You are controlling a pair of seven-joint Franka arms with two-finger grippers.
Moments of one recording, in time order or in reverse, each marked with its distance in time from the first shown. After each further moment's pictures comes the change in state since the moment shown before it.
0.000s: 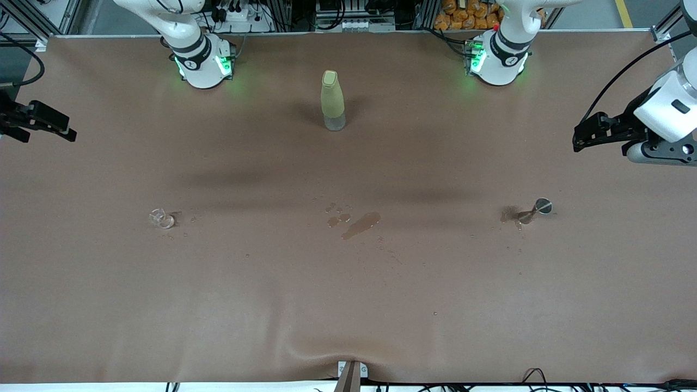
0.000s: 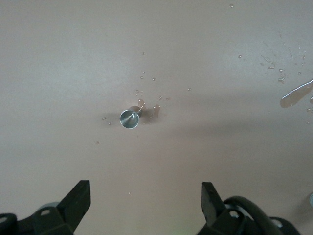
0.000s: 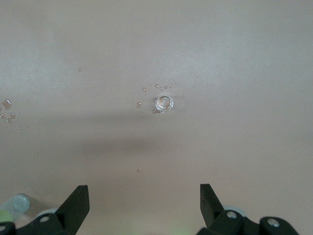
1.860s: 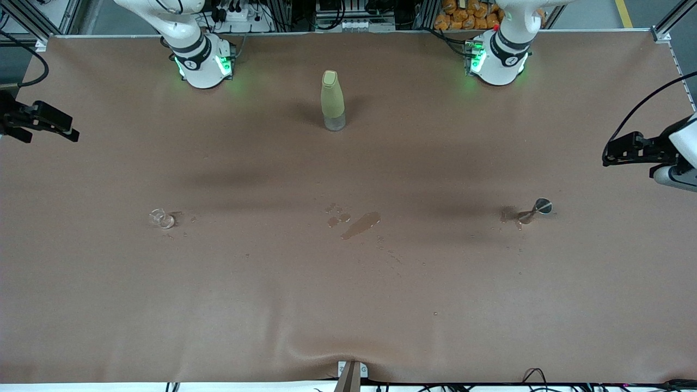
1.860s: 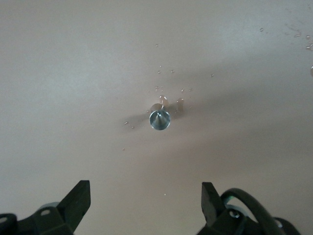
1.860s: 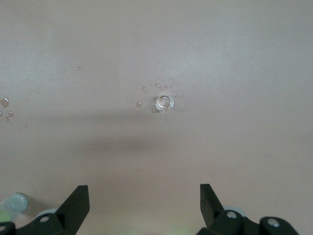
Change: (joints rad) left arm 0.132 0.116 0.019 0.046 -0.001 0.001 0.330; right arm -0.023 0.000 0.033 -0.003 -0.008 -0.001 0.000
